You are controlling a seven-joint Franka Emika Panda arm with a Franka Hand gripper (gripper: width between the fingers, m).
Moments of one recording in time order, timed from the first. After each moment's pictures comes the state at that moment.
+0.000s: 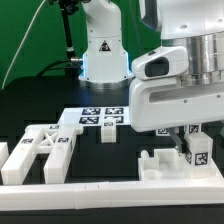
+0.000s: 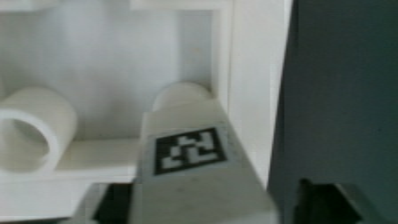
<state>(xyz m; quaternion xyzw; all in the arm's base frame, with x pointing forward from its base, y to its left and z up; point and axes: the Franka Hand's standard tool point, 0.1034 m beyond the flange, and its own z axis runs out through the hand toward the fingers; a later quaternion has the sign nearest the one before) 0.648 0.127 0.068 -1.00 0.02 -0.06 0.05</state>
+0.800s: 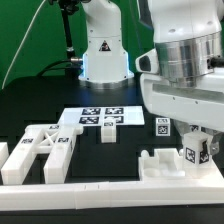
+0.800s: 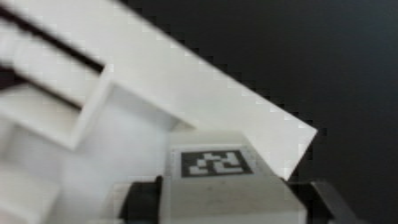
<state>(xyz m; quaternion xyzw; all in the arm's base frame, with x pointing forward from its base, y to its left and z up) 0.644 0.126 0.068 -0.85 0.52 0.00 0.09</state>
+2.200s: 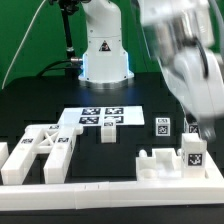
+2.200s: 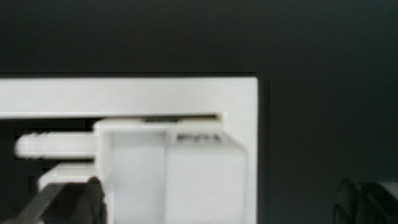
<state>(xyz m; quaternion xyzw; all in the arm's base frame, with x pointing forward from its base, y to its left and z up) 0.647 0.111 0.118 -0.70 0.70 0.03 0.14</state>
